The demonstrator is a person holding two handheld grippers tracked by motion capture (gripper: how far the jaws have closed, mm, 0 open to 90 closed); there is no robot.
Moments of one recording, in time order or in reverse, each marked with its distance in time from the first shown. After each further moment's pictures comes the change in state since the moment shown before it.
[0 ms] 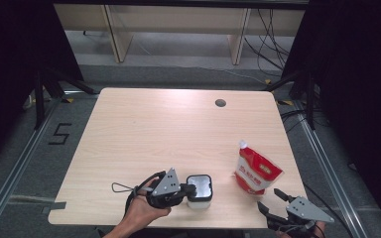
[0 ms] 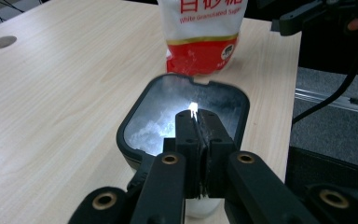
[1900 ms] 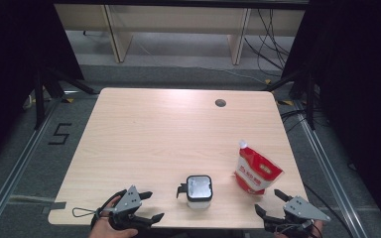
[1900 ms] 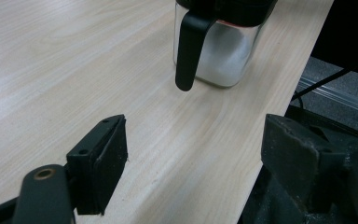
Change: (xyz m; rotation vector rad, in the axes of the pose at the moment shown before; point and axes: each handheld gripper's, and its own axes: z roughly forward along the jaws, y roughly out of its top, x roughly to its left) left arm 0.006 -0.085 -0.064 0.071 0.095 -0.149; right arm 0.004 -0.001 0.005 0.026 0.015 0.033
